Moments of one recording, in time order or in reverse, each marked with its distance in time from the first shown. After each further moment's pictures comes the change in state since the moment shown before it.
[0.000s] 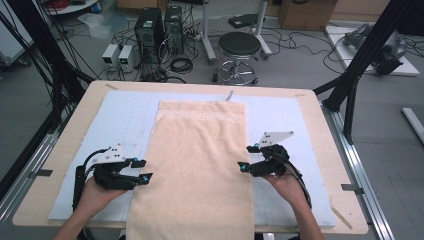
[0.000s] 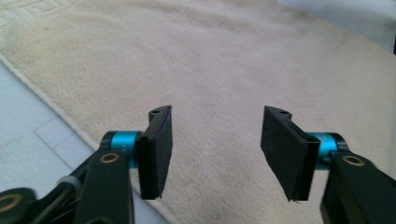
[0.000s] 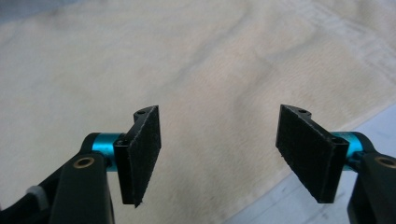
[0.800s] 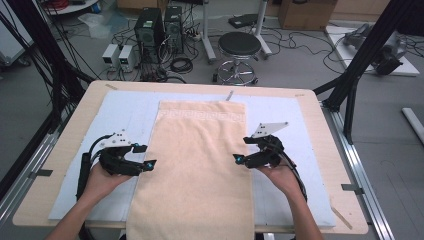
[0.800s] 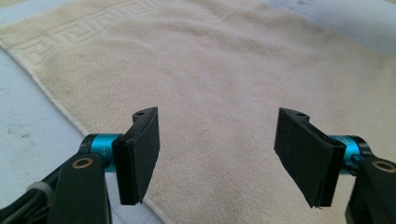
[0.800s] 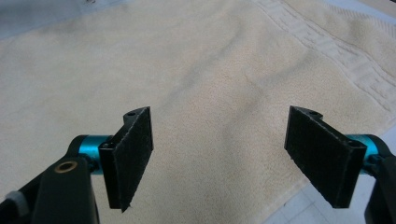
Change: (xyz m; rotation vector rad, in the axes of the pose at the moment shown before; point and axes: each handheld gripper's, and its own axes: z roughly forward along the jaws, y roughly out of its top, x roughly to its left) left arm 0.019 0.025 0.012 0.010 0.052 0.002; right arm -0.009 0.020 0.012 -0.008 0.000 0.000
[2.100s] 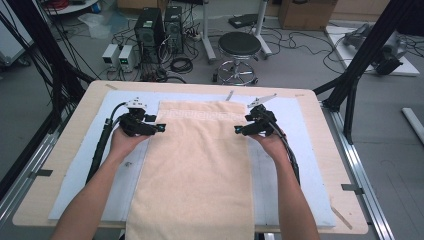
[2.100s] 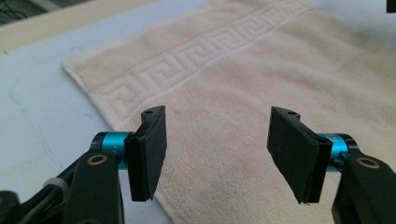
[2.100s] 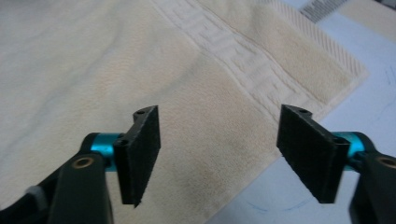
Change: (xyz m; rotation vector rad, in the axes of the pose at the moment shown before) left arm 0.090 0.042 0.078 0.041 0.129 -0.093; right arm -0.092 0.026 0.050 0.107 -0.130 0.111
